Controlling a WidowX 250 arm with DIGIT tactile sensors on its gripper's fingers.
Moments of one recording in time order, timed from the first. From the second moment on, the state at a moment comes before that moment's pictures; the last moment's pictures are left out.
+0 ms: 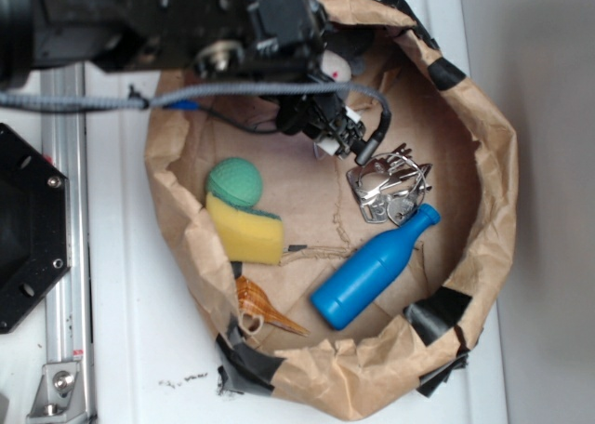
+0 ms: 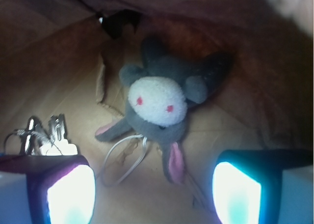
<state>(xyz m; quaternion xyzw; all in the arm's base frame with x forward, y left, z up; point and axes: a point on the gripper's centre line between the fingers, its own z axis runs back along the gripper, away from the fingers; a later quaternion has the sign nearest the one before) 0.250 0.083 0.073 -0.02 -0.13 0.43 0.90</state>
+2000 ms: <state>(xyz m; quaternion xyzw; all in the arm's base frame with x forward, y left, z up) 0.260 0.053 0.111 -0.05 -0.14 0.34 0.93</state>
